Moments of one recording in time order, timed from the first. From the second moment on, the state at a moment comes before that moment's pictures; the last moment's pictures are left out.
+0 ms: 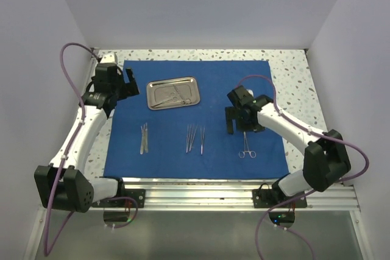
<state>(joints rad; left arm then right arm) -0.10 1.27 1.09 -0.51 -0.17 -0.31 0.56 1.47 1.01 -0.88 0.27 0.49</state>
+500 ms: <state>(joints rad) -0.09 1.24 1.07 -0.45 0.16 -0.31 0.58 2.20 2.18 -0.82 0.03 0.42</state>
